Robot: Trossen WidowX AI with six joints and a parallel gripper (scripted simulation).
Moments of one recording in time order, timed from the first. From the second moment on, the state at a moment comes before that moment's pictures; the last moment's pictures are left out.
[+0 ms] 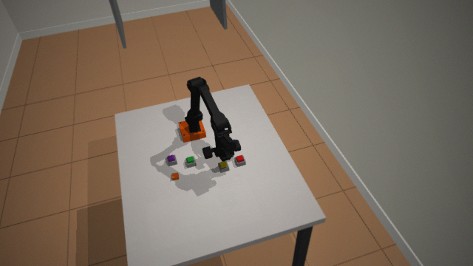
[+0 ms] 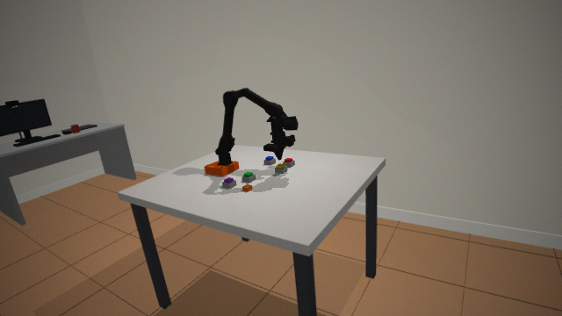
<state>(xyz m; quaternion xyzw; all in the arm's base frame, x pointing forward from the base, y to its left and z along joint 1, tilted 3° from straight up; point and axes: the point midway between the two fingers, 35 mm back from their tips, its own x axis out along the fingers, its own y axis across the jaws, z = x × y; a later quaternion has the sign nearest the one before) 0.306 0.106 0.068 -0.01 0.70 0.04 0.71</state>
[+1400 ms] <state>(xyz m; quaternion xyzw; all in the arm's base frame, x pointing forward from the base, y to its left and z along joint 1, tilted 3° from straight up) 0.230 -0.059 0.053 -0.02 0.70 0.04 0.71</state>
